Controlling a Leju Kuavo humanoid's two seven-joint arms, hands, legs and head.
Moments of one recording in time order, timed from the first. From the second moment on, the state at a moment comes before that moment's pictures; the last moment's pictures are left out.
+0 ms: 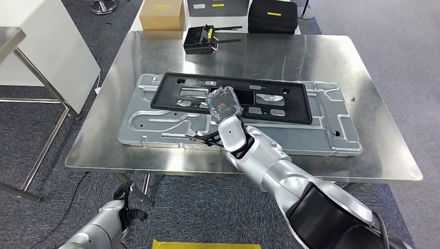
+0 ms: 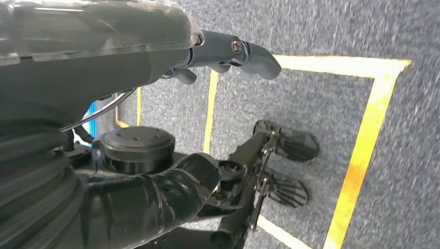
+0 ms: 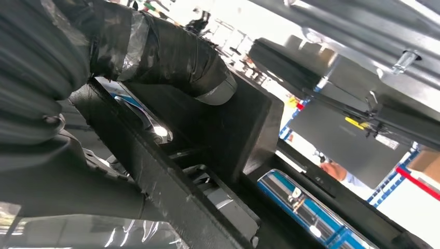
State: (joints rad) left arm -0.55 -0.11 0.39 -0.19 -0.32 0.26 0.51; right arm -1.07 0.28 0.99 -0.40 1.47 -0.17 0.28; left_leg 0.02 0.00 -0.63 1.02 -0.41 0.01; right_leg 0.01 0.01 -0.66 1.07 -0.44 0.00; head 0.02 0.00
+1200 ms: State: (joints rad) left arm -0.55 -0.10 0.42 -0.19 -0.31 0.26 0.50; right arm -1.09 0.32 0.89 -0.35 1.38 0.05 0.19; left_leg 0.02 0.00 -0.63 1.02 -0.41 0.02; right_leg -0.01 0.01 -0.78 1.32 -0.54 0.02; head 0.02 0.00
